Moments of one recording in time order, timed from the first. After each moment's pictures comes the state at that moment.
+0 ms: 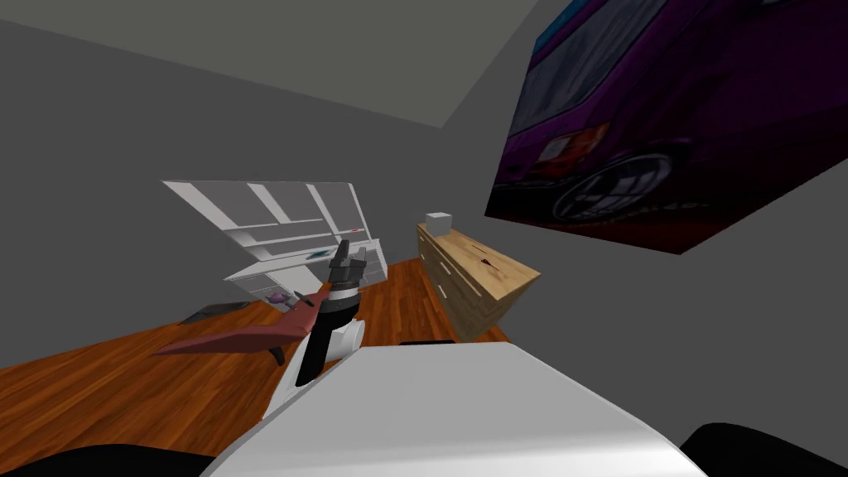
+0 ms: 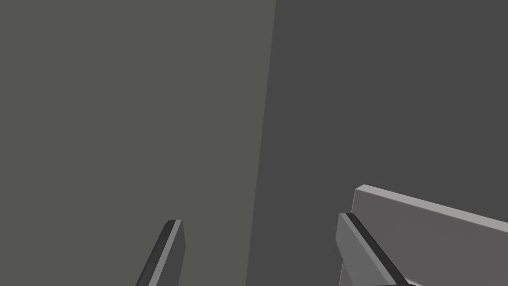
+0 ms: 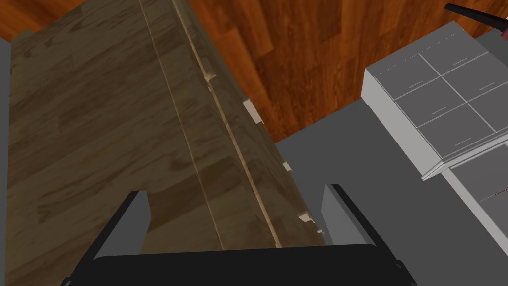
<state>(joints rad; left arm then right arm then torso) 0.48 0.04 0.01 -2.39 -0.08 -0.37 0.12 1.09 -0.97 -0.02 -1.51 0.58 -0.64 0.00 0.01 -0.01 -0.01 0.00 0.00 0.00</state>
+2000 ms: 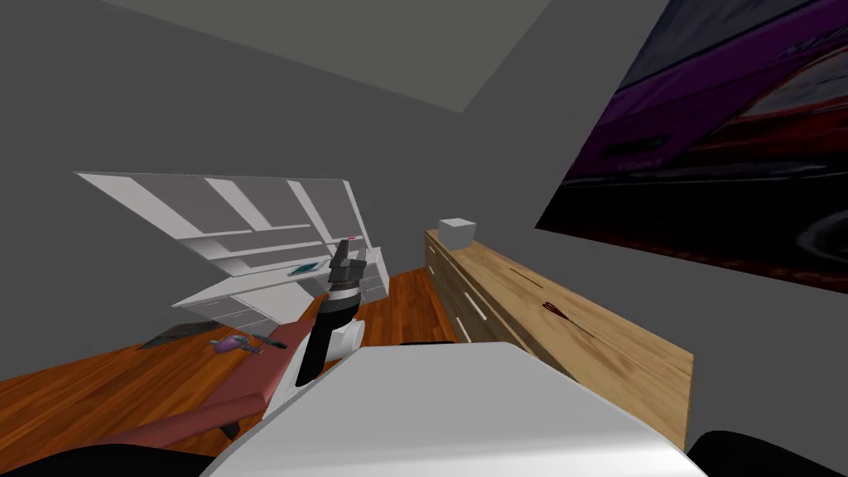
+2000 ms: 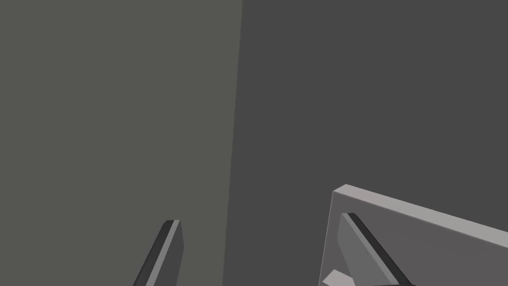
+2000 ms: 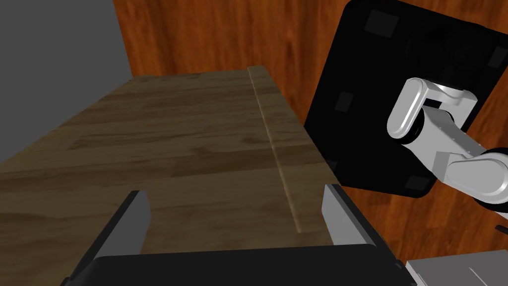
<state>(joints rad) 0.48 0.04 0.01 -2.39 -0.08 -0.37 0.12 1.19 -1.46 -0.07 -1.12 0.85 -0.84 -0.09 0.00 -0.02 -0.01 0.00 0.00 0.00</state>
